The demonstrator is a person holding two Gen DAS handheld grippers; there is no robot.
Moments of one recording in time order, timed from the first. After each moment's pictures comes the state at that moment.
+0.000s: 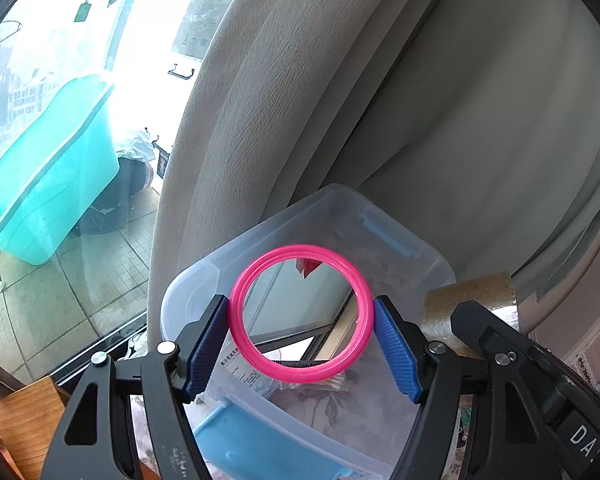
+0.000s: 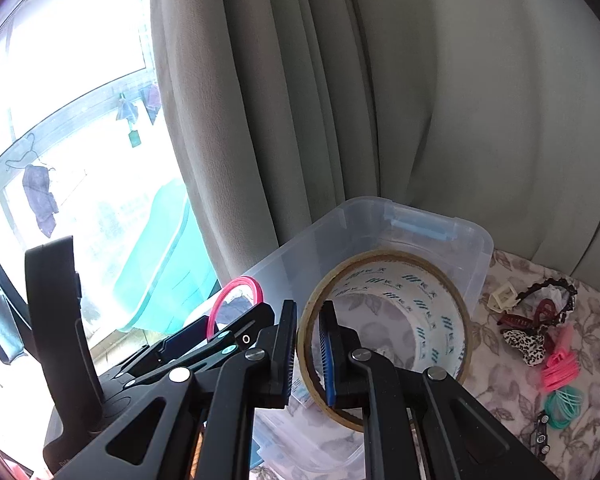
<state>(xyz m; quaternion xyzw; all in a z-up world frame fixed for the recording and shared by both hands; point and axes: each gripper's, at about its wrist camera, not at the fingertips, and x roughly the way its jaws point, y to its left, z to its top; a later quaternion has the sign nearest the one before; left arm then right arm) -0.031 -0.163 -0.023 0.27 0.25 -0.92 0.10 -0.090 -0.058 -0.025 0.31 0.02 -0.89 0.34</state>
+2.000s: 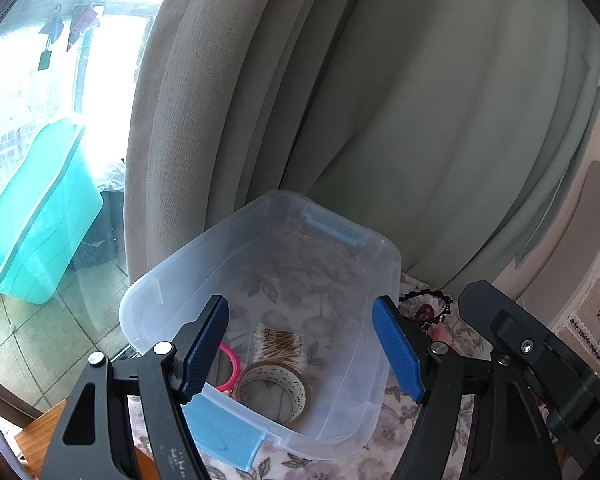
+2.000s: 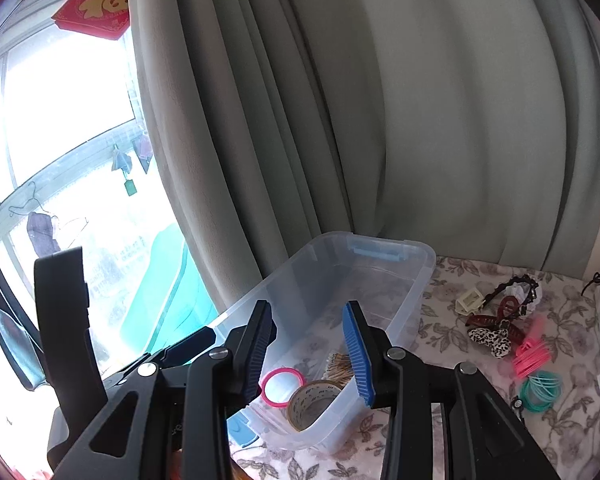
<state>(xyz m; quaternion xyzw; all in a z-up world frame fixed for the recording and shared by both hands) -0.033 -0.111 0.005 0.27 0.17 -0.94 0.06 -0.046 0.030 0.030 0.26 -0.05 -0.91 0.32</state>
